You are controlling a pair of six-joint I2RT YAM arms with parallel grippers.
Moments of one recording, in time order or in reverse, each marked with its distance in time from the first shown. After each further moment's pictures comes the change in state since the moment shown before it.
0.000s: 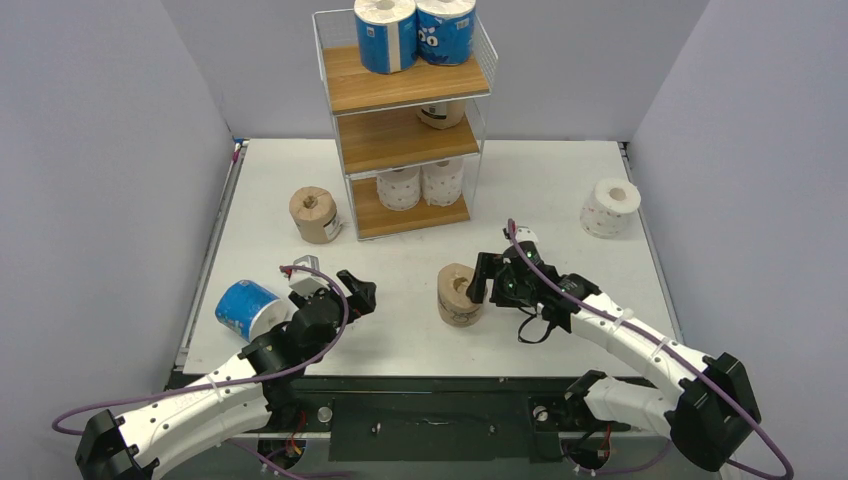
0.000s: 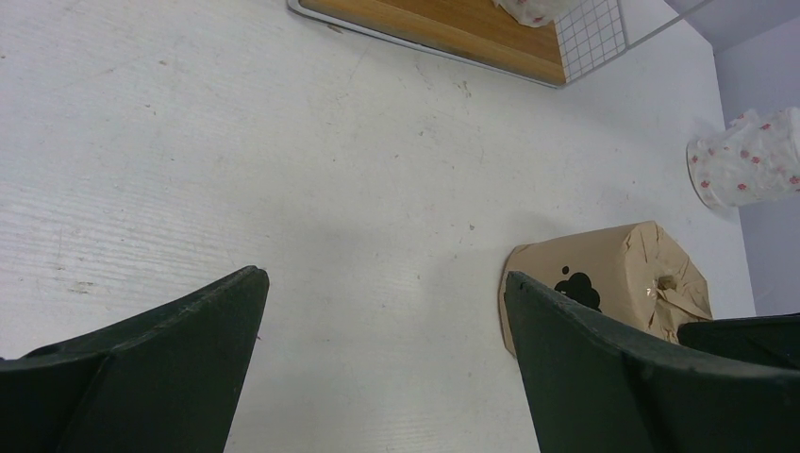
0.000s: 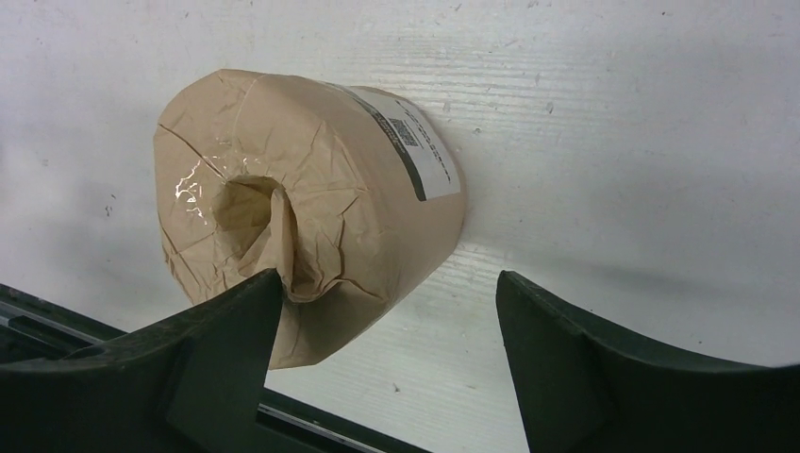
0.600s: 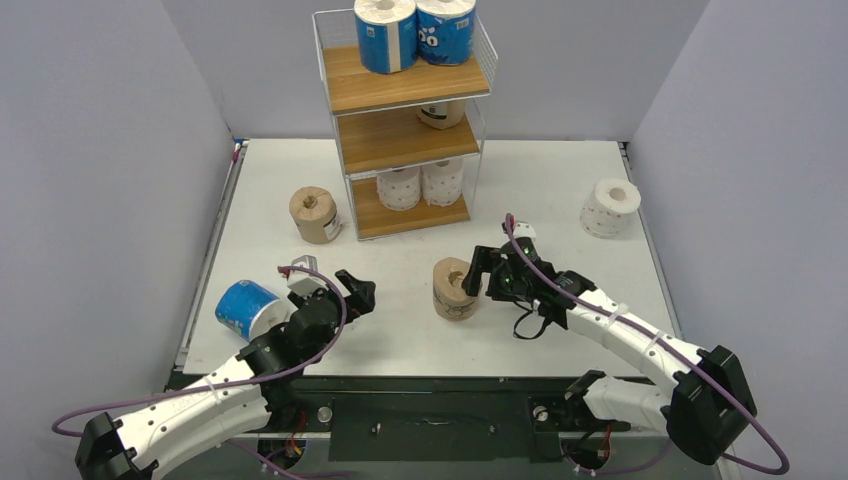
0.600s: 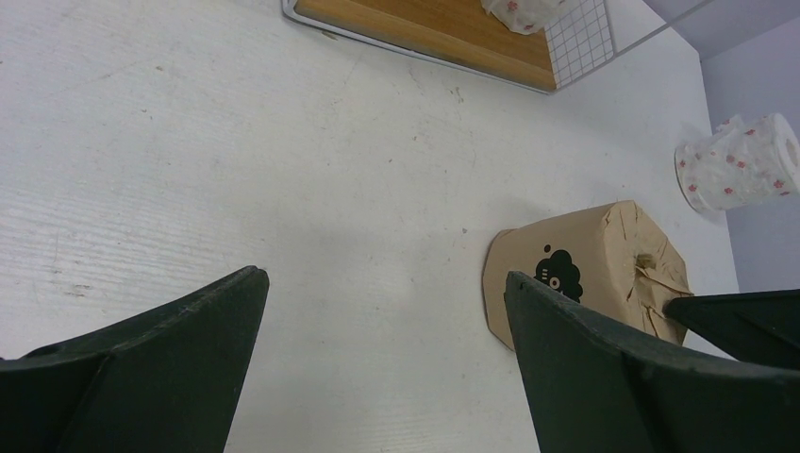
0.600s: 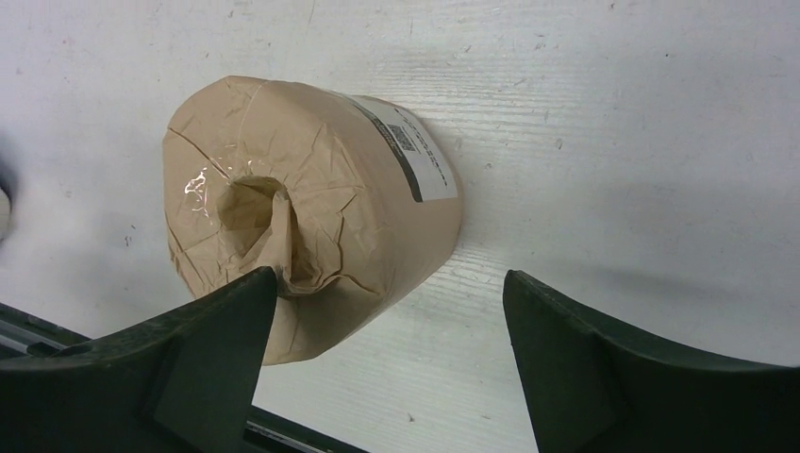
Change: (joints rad) left arm 0.000 -0.021 0.000 0.000 -0.001 0.000; right arm 0.000 0.048 0.017 0.071 0.024 0.016
